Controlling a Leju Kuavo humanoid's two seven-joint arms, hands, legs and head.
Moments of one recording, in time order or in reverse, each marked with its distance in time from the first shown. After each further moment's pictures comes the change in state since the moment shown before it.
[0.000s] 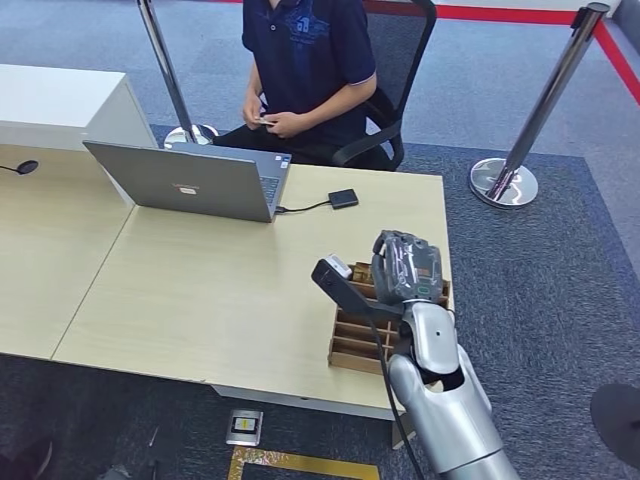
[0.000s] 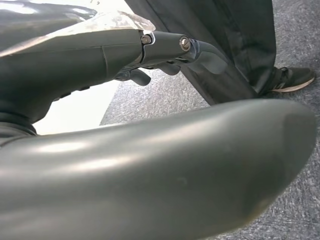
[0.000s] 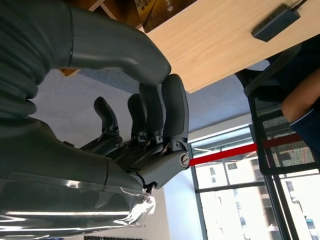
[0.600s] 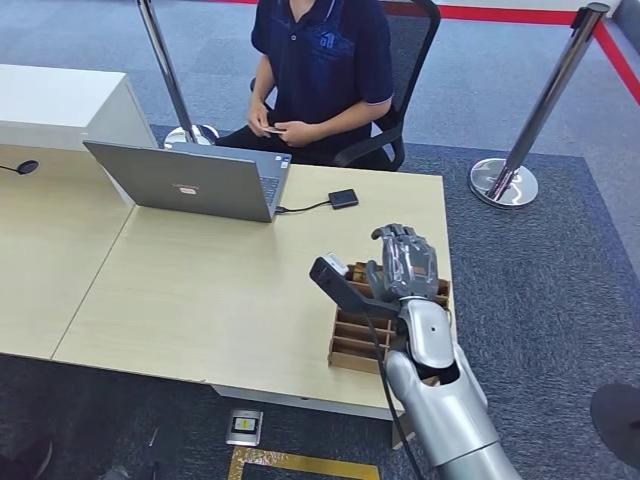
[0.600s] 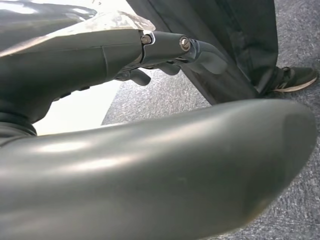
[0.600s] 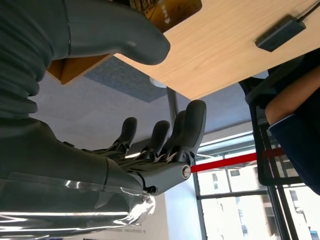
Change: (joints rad) left arm 0.000 0.000 0.000 0.001 -0.004 0.000 0.013; right arm -0.029 0.010 0.000 0.066 -0.005 0.001 0.014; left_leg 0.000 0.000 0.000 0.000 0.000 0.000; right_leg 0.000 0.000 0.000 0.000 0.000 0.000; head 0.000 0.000
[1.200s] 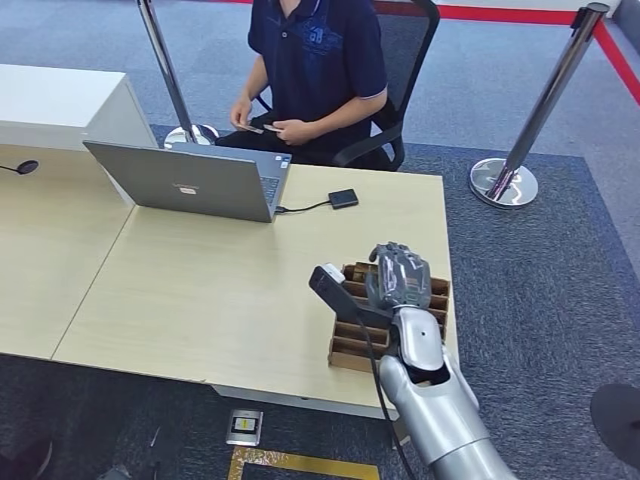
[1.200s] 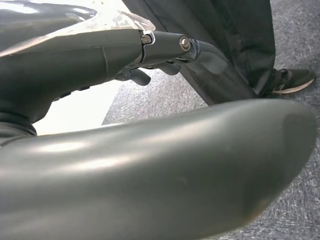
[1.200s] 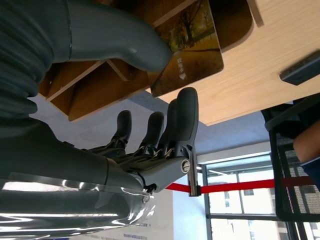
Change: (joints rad) left arm 0.000 0.000 0.000 0.002 -0.018 -0.001 -0.008; right arm -0.017 0.014 0.000 0.139 0.000 -0.025 0.041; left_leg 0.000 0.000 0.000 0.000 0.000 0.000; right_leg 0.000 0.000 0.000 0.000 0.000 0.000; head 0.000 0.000
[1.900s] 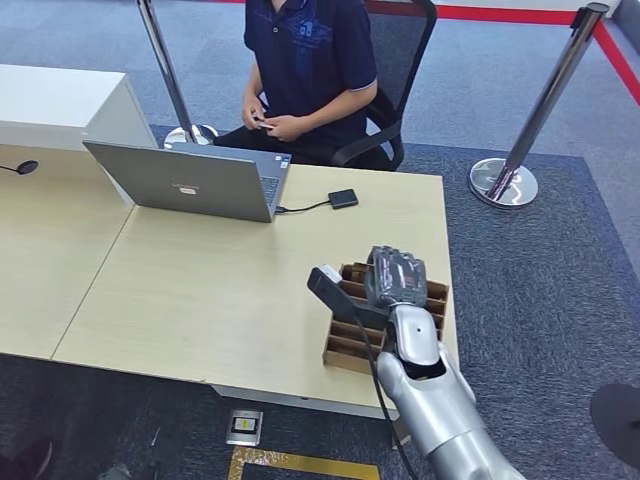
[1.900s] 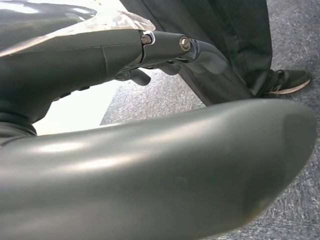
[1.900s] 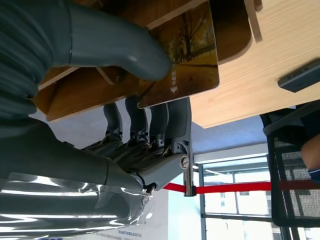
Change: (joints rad) left arm 0.000 0.000 0.000 0.000 -0.003 0.000 -0.007; right arm -0.044 0.009 -0.002 0.102 0.008 -0.031 -0.021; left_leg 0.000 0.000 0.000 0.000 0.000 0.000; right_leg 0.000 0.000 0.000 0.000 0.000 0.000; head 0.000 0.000
